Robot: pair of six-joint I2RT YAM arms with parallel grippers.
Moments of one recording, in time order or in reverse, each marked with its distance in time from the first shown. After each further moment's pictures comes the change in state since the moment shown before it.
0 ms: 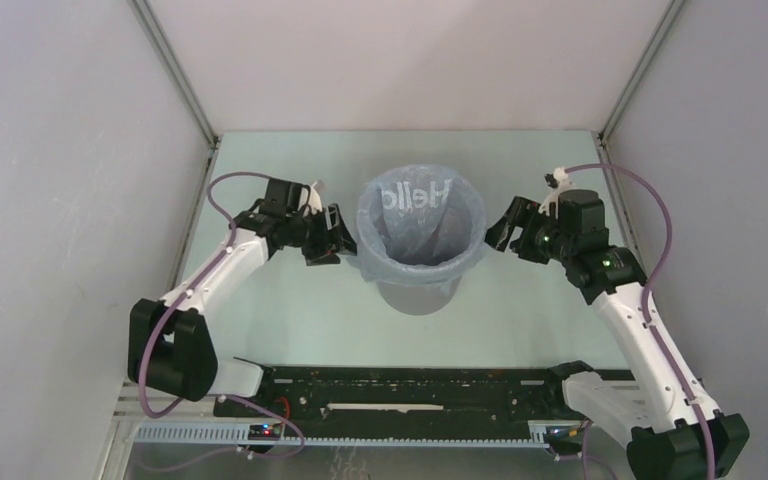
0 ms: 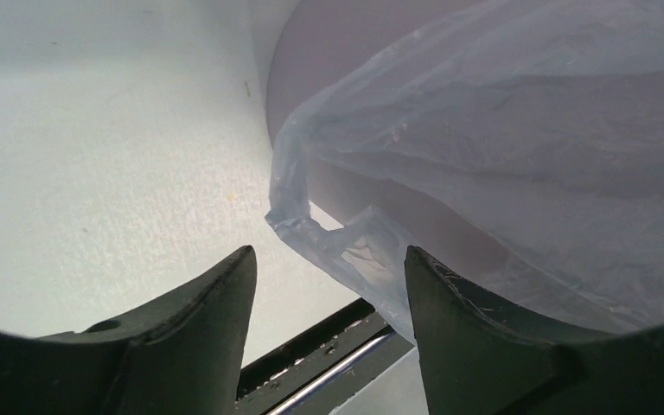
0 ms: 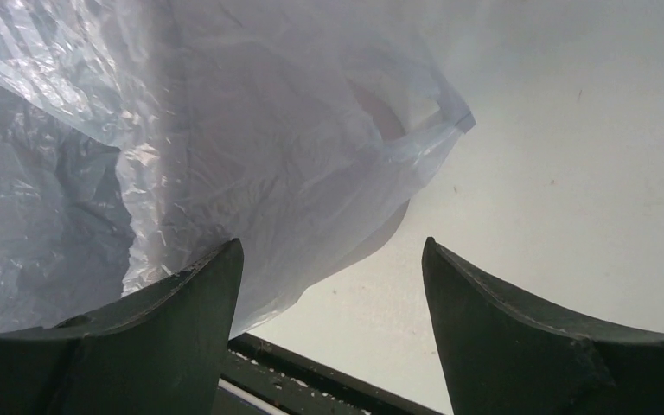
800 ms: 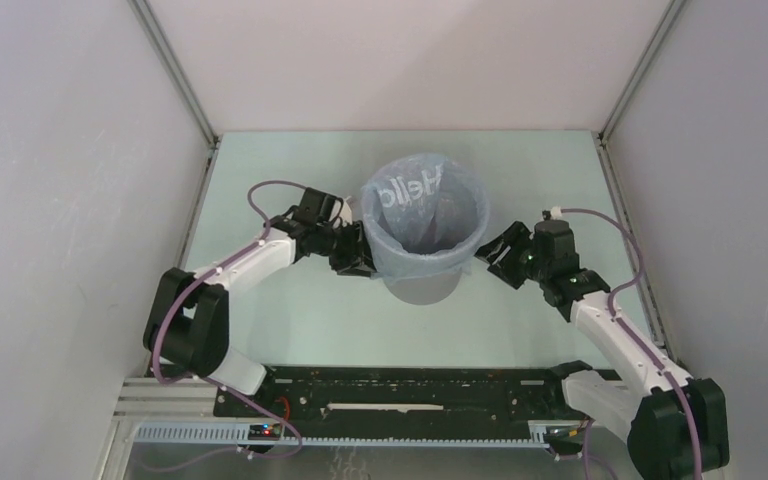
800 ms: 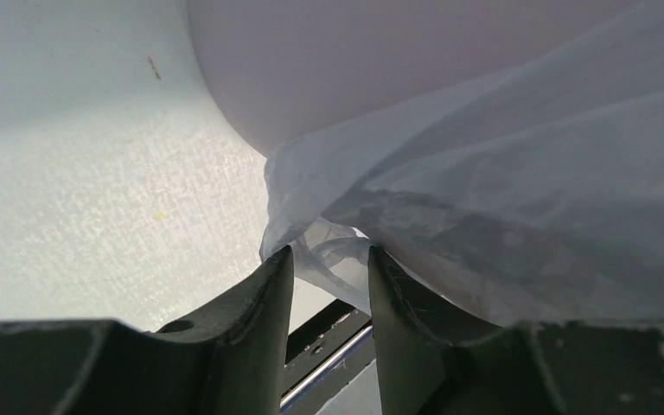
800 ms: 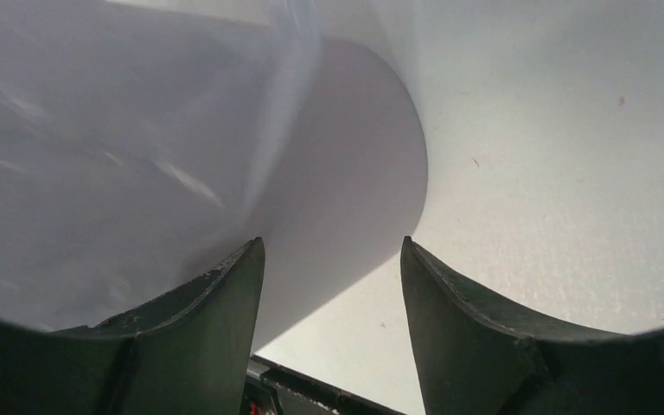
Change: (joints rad) left arm -0.145 0.139 -0.038 0.135 0.061 -0.060; right arm 0.037 0.033 -0.353 0.338 0.060 0.446
